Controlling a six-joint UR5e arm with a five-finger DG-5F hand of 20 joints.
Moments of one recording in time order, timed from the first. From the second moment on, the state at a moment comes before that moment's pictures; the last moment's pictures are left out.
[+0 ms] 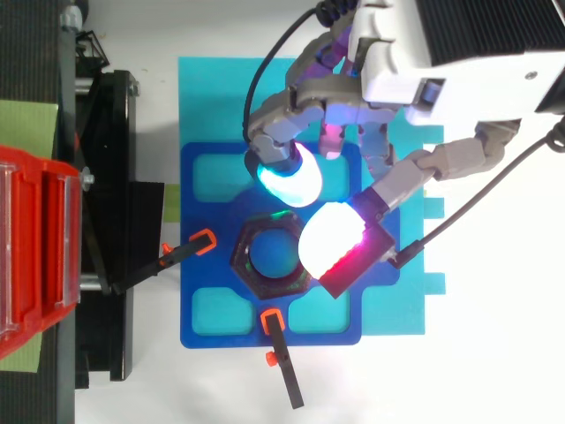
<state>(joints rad) 0.00 -2.20 -1.22 -2.83 -1.72 -1.04</state>
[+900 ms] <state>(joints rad) 0.01 -2.20 -1.16 -2.84 -1.74 -1.05</state>
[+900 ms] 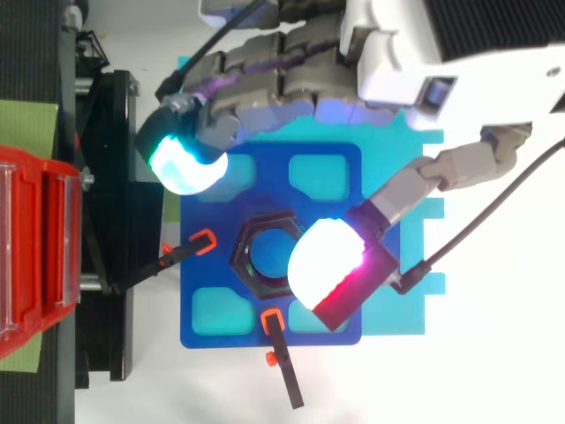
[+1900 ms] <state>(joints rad) 0.05 -2.20 -1.22 -2.84 -1.73 -1.04</state>
